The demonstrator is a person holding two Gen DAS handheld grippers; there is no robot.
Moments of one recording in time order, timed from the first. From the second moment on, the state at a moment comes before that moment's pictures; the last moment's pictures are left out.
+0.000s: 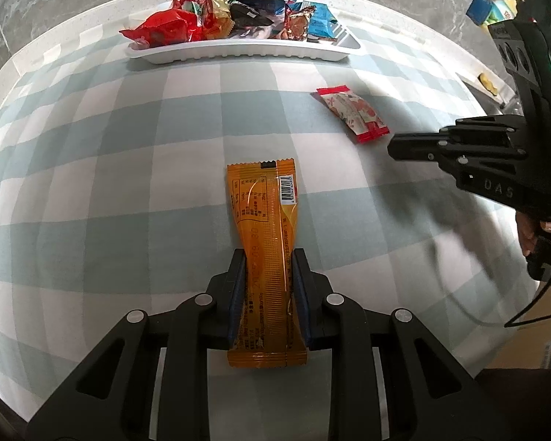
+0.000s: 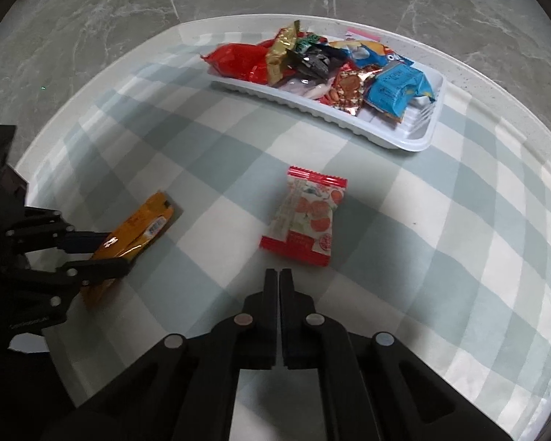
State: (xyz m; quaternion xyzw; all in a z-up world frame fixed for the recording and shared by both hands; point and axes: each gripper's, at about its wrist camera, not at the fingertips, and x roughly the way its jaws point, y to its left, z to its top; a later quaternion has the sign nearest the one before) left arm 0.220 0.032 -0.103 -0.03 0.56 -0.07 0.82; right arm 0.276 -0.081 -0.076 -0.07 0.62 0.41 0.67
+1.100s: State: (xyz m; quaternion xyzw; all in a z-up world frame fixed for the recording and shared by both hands) left arm 0.230 0.040 -0.102 -0.05 0.56 -0.08 0.82; right arm 0.302 -0.091 -0.089 0.03 0.64 0.37 0.67
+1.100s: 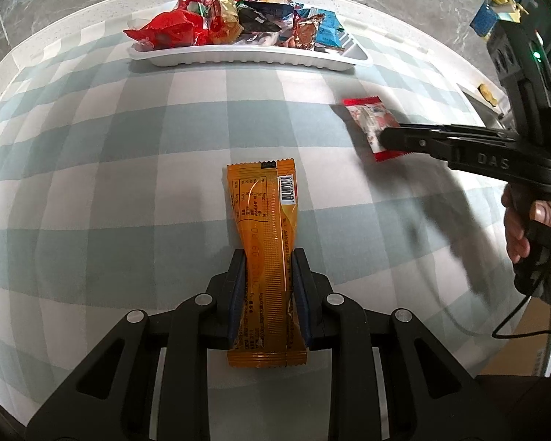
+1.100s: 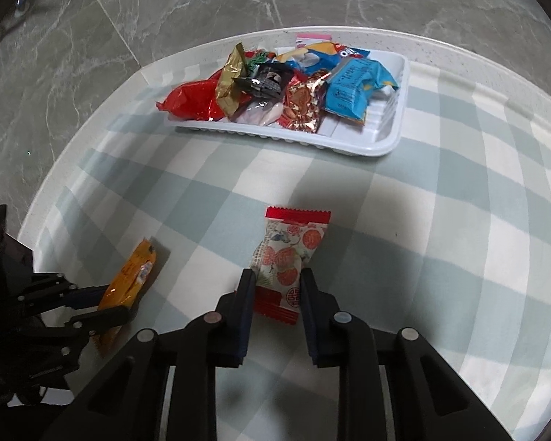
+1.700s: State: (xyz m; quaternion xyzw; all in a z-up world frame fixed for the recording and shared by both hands) left arm 0.244 0.041 -0.081 -0.04 0.54 -0.09 0.84; right arm 0.307 -0.106 -0.058 0.11 0.64 0.37 0.67
